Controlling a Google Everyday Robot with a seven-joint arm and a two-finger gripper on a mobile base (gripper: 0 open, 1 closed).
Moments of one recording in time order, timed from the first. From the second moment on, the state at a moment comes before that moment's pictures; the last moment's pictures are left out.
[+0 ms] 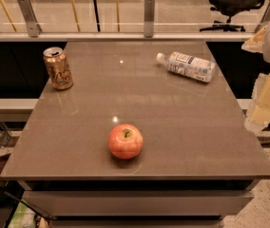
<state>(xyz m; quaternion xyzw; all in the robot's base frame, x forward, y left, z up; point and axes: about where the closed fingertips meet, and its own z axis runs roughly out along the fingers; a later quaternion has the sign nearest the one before) 0.439 -0.214 0.984 -0.60 0.78 -0.04 0.17</state>
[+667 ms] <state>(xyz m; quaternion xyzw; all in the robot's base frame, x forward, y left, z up) 0.458 -0.218 0.996 -0.59 0.79 -0.04 0.18</state>
